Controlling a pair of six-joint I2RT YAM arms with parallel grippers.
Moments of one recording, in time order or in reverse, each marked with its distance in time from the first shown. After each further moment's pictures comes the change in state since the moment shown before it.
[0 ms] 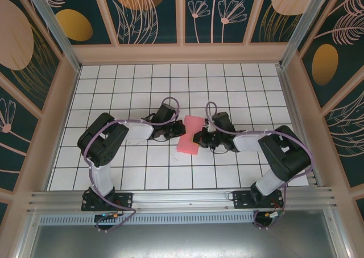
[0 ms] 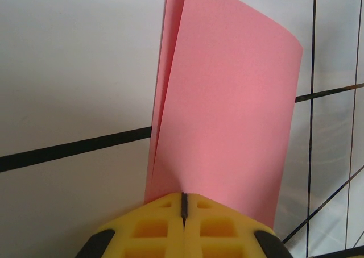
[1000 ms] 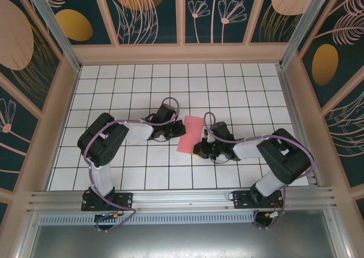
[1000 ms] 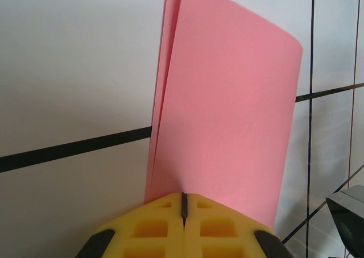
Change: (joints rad) left arm 0.000 0.000 -0.006 0.012 0.000 0.000; right arm 0.081 -0.023 -0.101 0.037 0.009 0.048
